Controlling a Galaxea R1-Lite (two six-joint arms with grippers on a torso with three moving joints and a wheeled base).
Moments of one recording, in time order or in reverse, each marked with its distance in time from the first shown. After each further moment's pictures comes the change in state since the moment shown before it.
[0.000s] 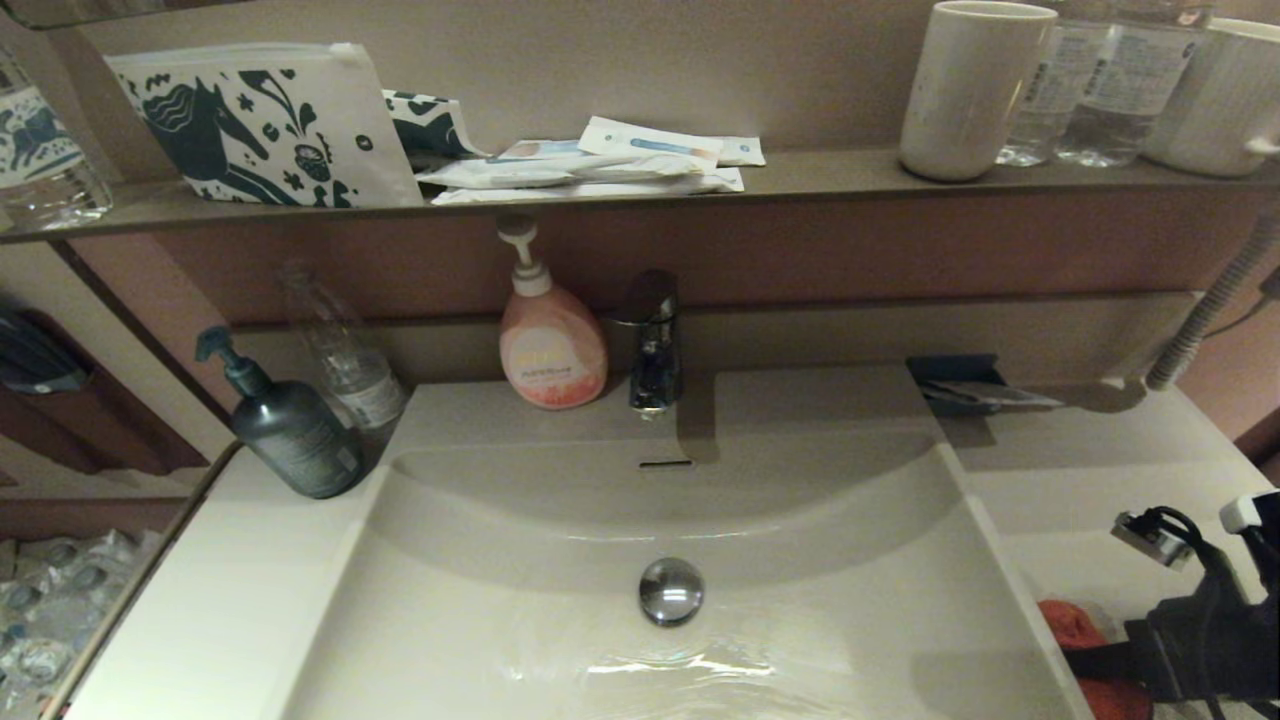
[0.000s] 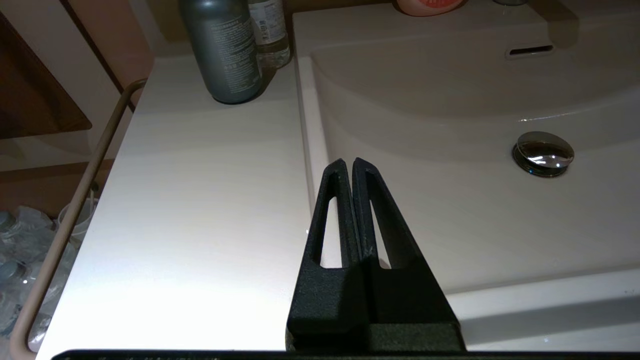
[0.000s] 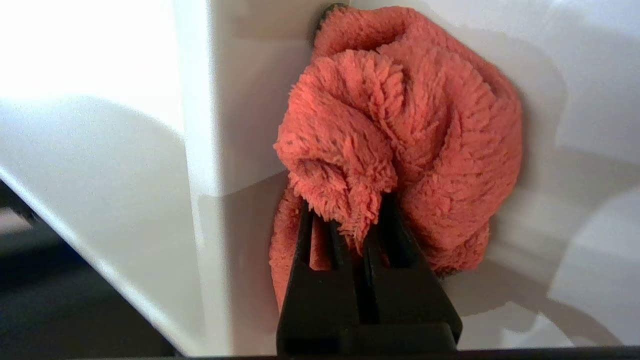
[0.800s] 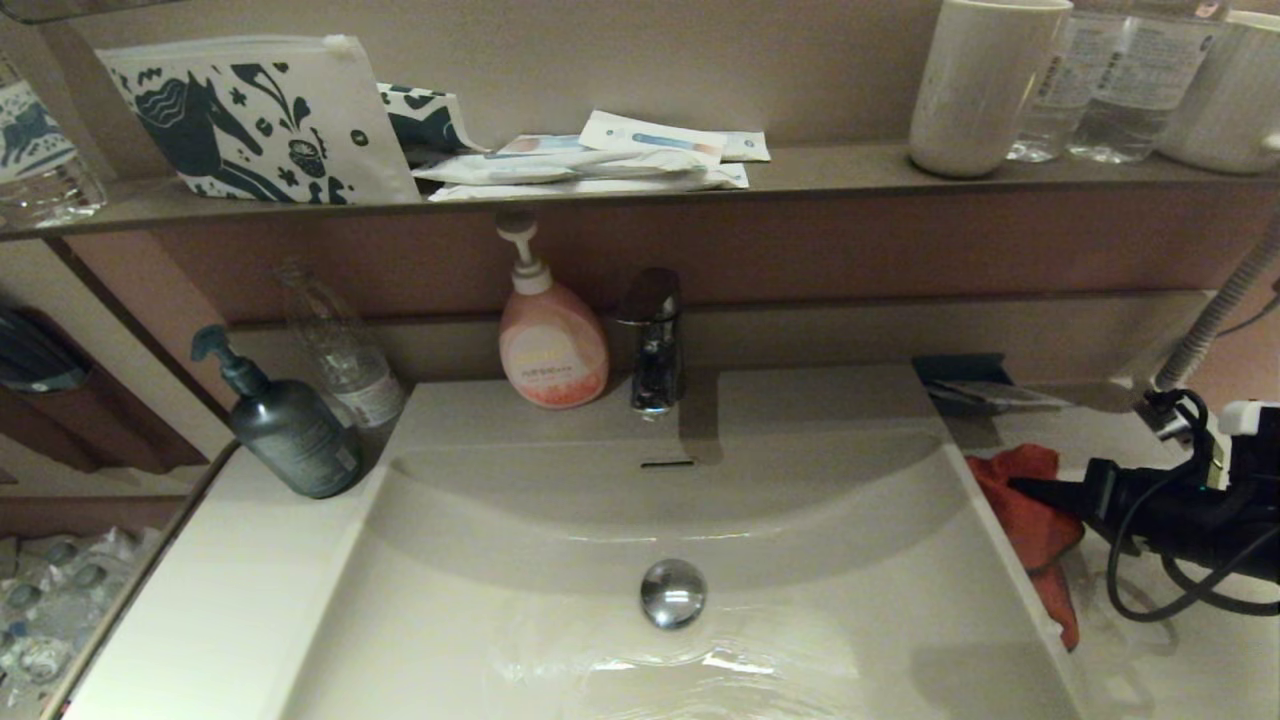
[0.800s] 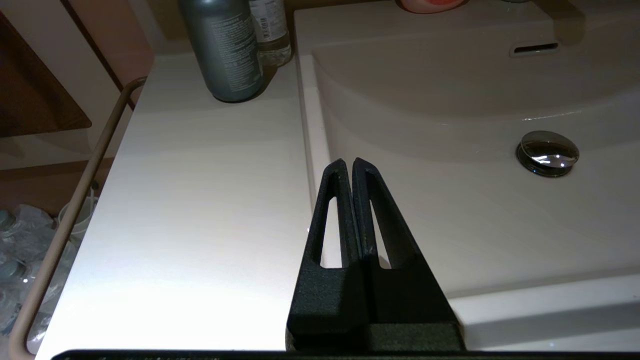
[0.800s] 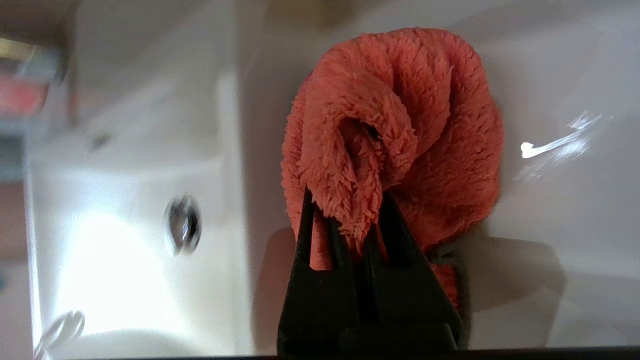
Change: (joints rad) left arm 0.000 0.000 0.000 0.000 0.000 0.000; right arm 0.000 0.109 -0.071 -0.697 -0.087 0.601
